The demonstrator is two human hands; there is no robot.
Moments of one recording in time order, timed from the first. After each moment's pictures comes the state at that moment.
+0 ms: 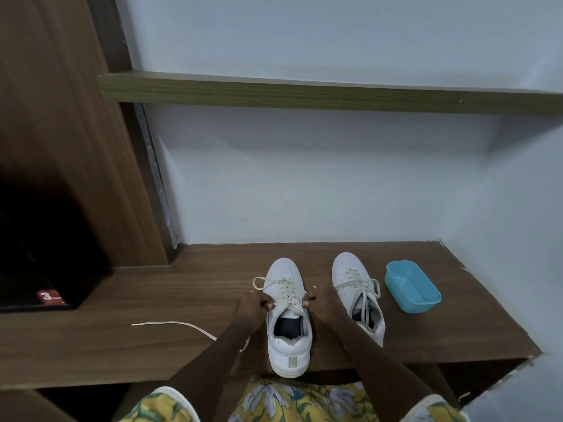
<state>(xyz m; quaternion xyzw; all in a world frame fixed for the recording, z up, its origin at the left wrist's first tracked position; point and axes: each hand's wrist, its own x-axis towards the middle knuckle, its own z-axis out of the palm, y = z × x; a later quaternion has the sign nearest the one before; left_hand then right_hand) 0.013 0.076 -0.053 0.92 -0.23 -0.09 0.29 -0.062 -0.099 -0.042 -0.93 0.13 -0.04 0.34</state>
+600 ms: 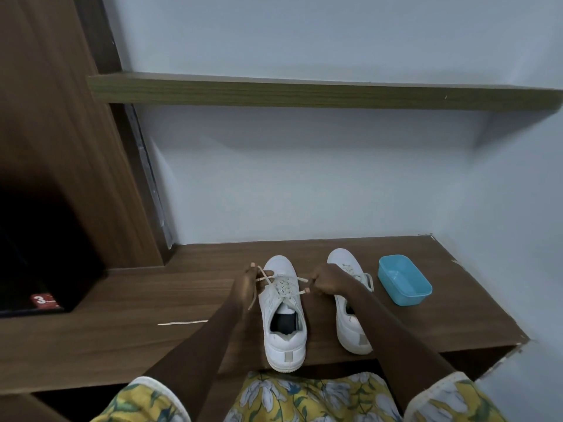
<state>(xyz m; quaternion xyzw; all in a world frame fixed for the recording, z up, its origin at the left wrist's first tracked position) 0.018 0.067 -0.020 0.69 -0.10 -0.20 0.69 -0.064 -0.116 0.033 -0.96 0.11 0.12 0.24</state>
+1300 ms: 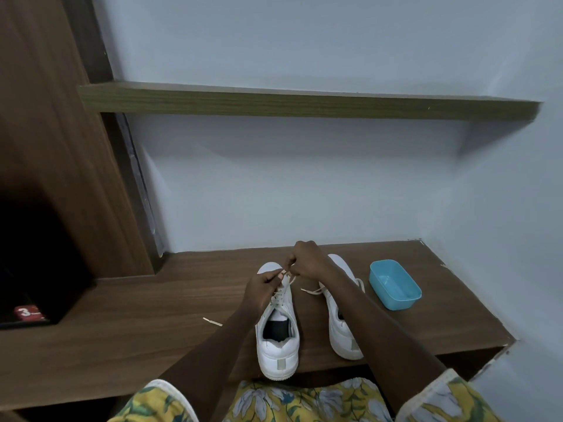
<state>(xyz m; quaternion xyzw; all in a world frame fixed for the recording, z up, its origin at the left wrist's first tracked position) 0.008 0.031 -0.022 0.75 -0.19 -0.17 0.61 -0.041 -0.091 0.082 -0.97 0.10 0.02 0.20</state>
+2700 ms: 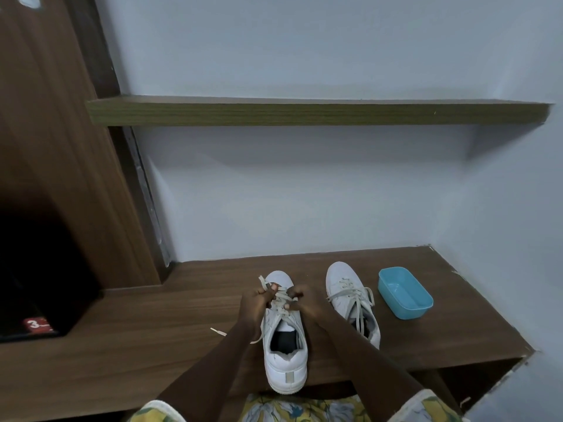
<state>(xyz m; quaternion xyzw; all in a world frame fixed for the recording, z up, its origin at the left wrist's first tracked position) 0.032 0.040 -0.058 0.61 -0.03 -0.23 0.76 -0.048 -0.088 -0.011 -0.87 0.13 -0.01 0.47</state>
